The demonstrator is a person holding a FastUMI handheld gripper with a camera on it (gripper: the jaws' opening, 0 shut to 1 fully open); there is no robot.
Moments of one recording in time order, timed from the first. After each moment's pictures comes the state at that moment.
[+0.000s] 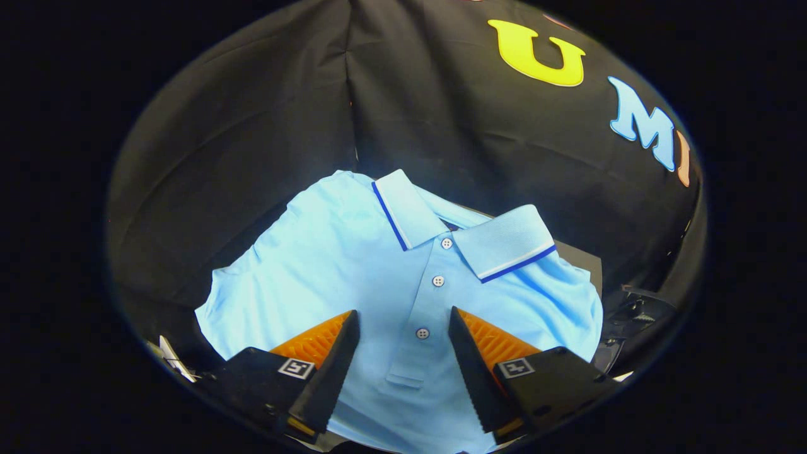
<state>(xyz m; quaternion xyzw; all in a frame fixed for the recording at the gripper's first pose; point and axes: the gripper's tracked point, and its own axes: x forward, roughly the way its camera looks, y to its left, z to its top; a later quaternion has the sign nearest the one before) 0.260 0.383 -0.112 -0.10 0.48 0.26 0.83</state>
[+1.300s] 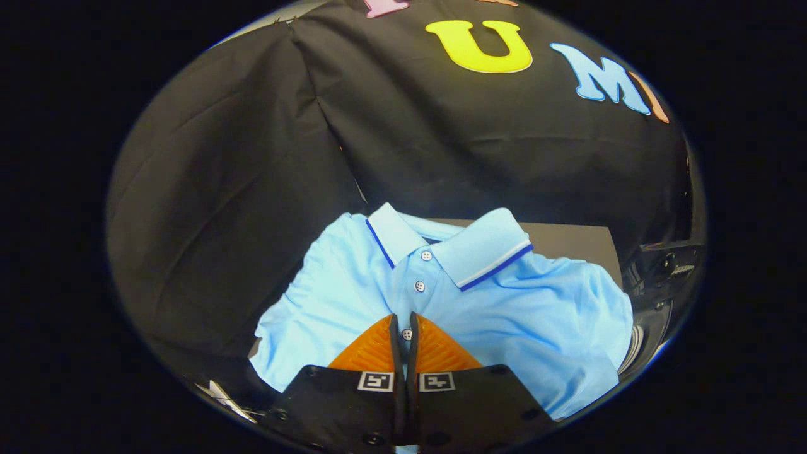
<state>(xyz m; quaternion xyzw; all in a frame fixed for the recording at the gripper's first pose) 0.268 0.386 -0.075 0.07 0.44 0.28 0.85</state>
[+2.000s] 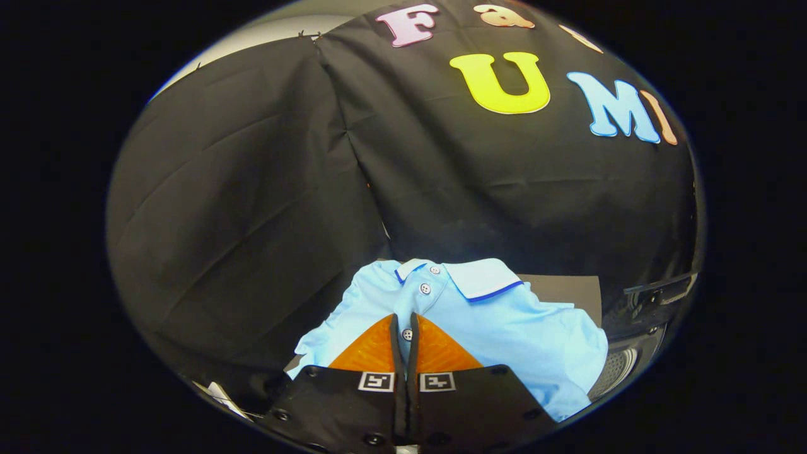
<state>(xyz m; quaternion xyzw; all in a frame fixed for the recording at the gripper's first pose) 0.270 0.390 -0.012 0.07 0.36 0.31 0.87</state>
